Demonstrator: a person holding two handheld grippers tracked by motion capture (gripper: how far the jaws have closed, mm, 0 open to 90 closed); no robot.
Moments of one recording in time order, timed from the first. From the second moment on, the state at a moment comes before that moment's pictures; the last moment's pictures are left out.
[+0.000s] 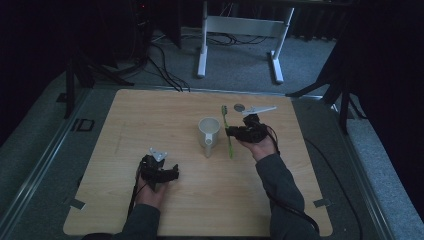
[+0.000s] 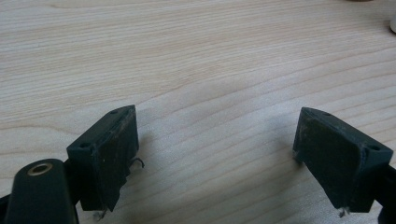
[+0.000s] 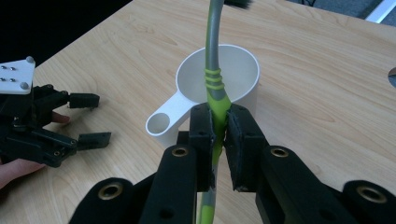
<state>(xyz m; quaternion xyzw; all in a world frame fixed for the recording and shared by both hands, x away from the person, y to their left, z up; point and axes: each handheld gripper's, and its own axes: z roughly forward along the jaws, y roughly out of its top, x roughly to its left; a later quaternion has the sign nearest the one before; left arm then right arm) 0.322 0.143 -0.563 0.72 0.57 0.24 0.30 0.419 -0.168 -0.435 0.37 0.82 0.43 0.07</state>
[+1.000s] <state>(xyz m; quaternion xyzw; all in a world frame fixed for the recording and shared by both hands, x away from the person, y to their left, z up) 0.322 0.143 -0.563 0.72 0.57 0.24 0.30 0.416 -0.166 -0.431 0.38 0.79 0.47 0.10</state>
